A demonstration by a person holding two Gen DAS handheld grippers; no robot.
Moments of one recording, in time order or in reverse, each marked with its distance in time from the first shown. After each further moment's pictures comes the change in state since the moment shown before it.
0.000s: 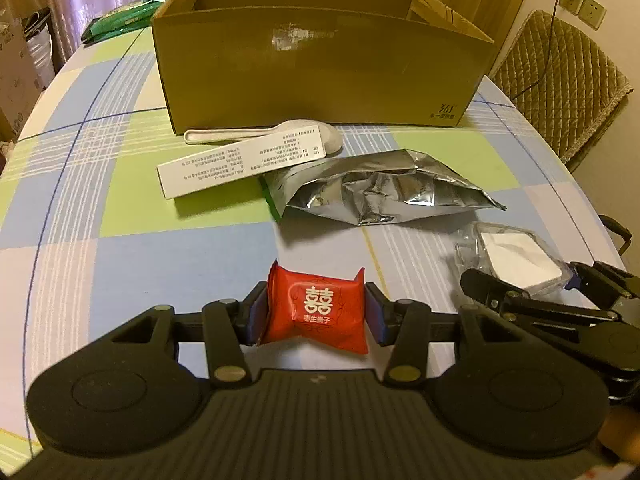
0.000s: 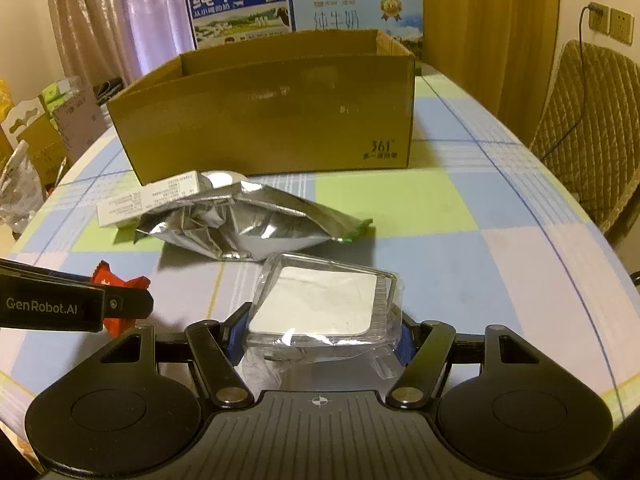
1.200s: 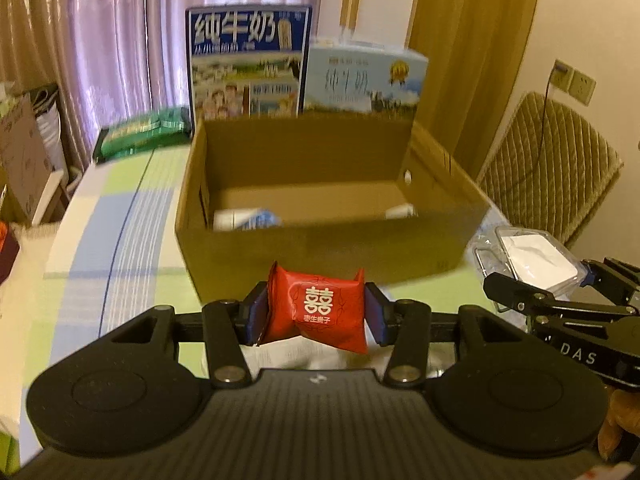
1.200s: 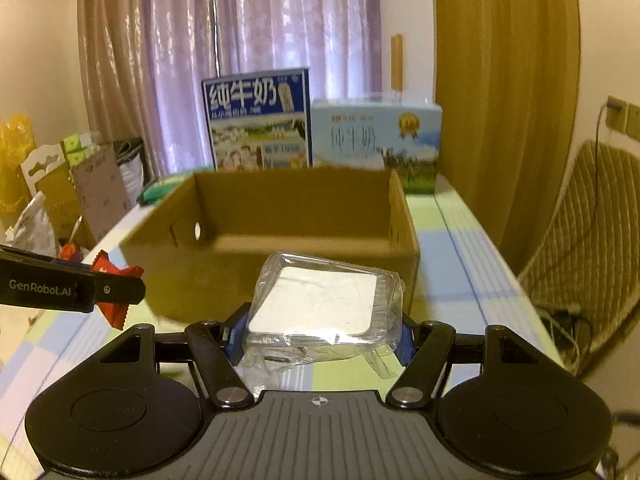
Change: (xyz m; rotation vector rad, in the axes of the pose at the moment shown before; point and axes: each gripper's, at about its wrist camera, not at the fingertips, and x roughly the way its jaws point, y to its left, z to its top) left arm -0.056 0.008 0.113 0.025 -0.246 0.012; right arm -0.029 0.000 0.124 -0.081 -0.219 0.039
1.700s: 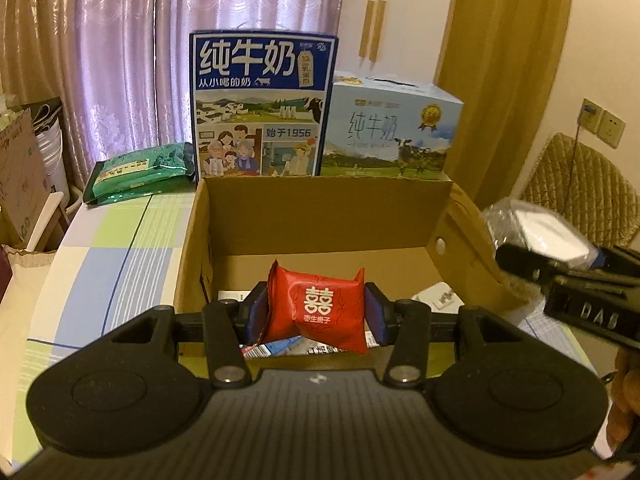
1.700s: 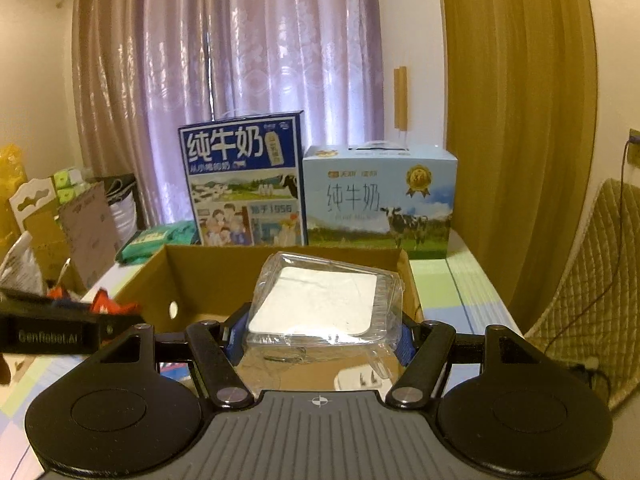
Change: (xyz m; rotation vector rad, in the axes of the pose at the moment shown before) left arm 0.070 0.021 0.059 -0.039 -0.070 0.021; right arm 0.082 -0.021 0.070 0.010 -0.095 0.009
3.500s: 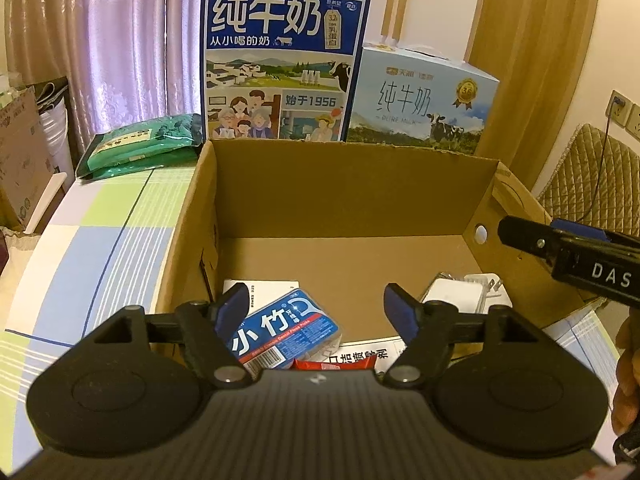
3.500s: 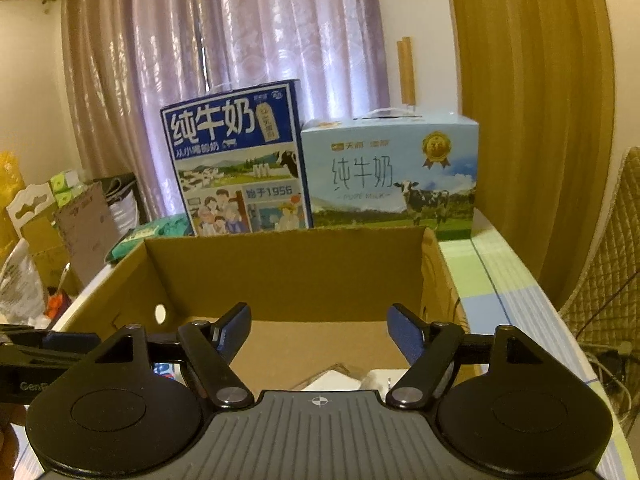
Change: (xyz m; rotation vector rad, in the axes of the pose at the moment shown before) left arm 0.058 0.021 -0.013 -0.026 0.034 0.034; right arm 0.064 -0.013 -0.011 0.054 0.030 0.035
